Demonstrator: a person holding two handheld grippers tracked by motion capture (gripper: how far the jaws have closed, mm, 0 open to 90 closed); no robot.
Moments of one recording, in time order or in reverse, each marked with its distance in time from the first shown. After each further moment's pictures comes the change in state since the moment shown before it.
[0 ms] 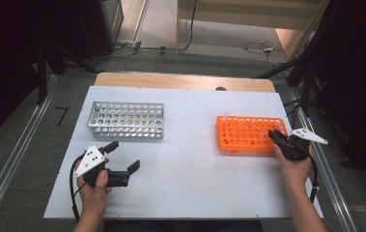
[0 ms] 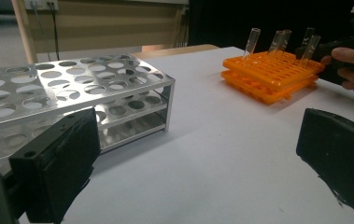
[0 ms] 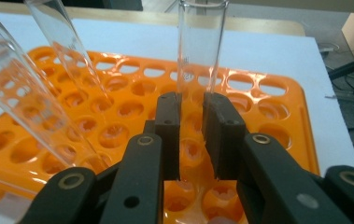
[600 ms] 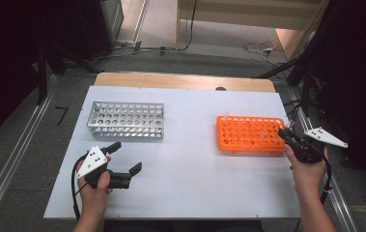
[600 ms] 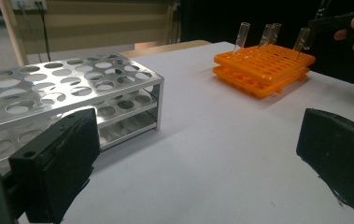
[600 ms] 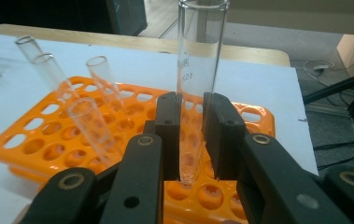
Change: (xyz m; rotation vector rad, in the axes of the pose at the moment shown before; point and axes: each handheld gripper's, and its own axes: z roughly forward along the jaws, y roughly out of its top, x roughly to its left) left arm -0.004 0.002 0.001 0.015 -0.037 0.032; right arm 0.002 0.022 -0.044 -0.055 0.013 -0.018
